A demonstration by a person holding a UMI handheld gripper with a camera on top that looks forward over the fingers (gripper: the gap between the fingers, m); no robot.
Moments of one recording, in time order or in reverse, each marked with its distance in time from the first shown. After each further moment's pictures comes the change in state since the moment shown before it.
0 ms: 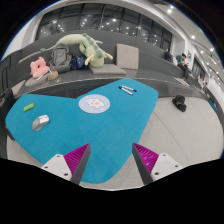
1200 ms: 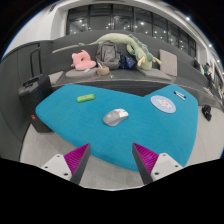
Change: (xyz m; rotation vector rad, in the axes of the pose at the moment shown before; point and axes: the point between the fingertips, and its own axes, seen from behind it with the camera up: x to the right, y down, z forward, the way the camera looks) arm -0.350 0.040 -0.061 0.029 -0.294 -0.108
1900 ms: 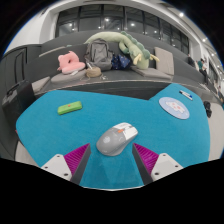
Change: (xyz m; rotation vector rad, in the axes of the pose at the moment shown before) arm 0.000 -0.050 0.183 0.058 0.074 0.073
